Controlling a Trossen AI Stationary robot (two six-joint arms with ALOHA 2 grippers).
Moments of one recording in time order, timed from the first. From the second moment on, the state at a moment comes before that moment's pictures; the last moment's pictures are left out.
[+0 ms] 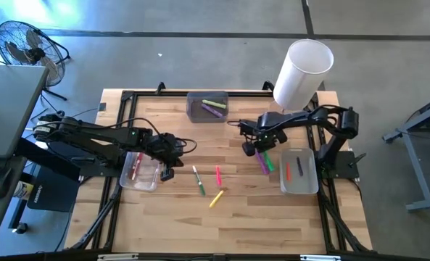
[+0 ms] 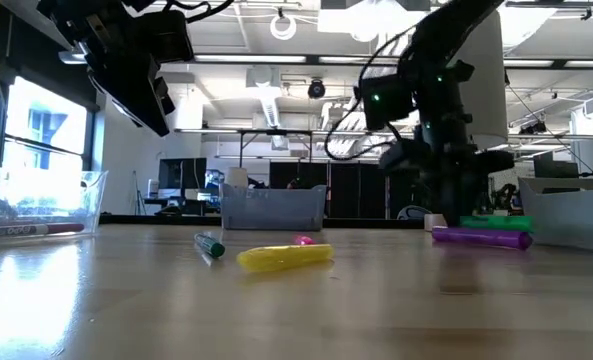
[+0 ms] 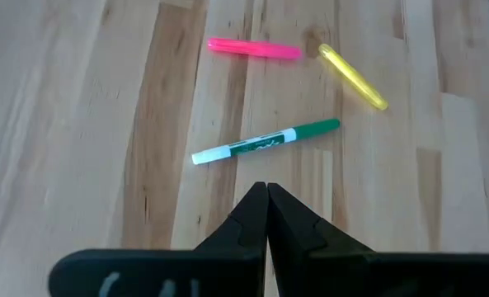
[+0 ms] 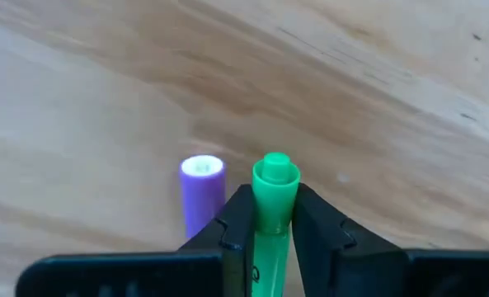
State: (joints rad) left arm -0.05 1.14 0.75 -0.47 0.10 -0.24; right arm -0.28 1.74 1.03 -0.93 -0.04 0.92
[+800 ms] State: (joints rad) left arm -0.05 1.14 0.75 -0.58 0.13 -0.27; right arm -0.04 1.56 1.24 -0.48 0.42 0.87
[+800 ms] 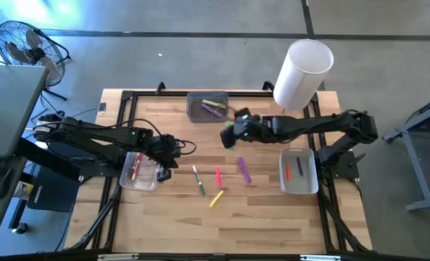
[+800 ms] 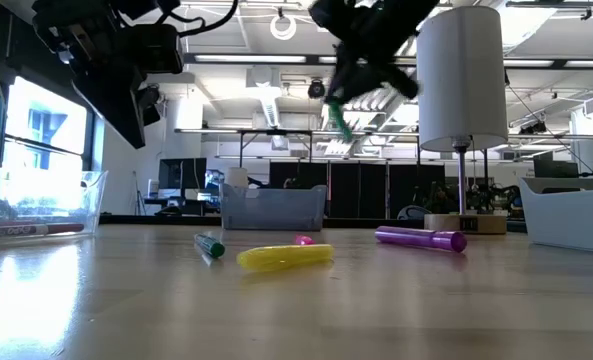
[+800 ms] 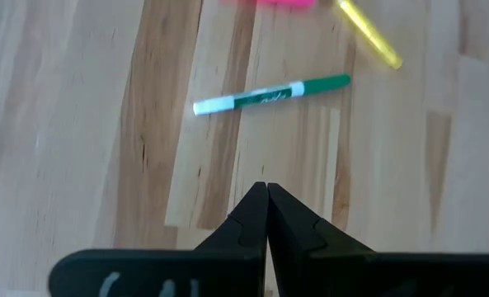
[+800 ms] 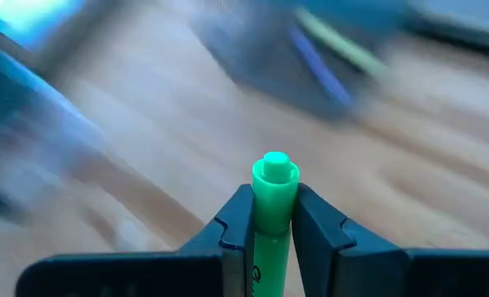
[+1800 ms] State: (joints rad) left arm 0.14 1.14 0.74 -0.58 0.19 -0.30; right arm -0.38 2.08 1.56 0.00 0.15 0.11
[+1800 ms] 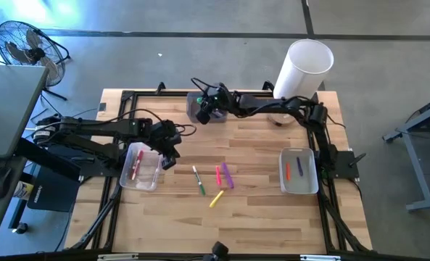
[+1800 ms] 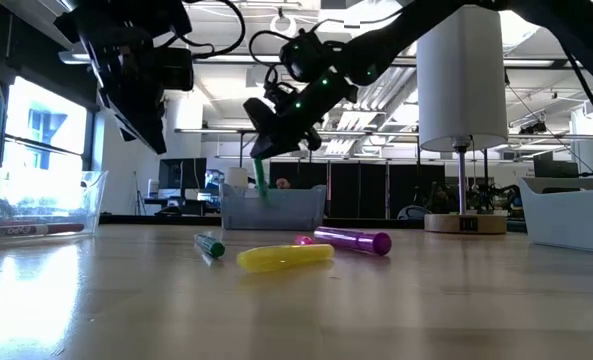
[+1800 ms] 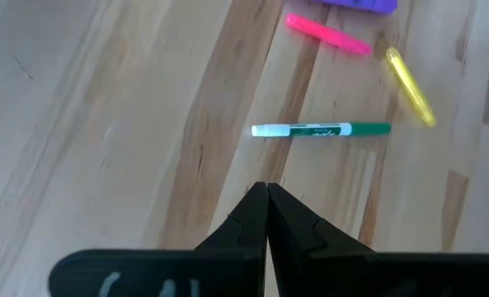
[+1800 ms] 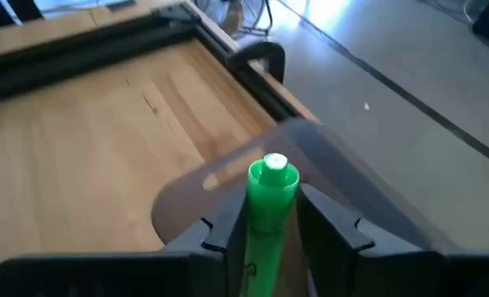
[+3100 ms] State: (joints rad) left arm 0.14 1.14 0.75 -0.38 0.03 -0.34; right arm -0.02 1.45 1.08 -0.34 0.30 0.58
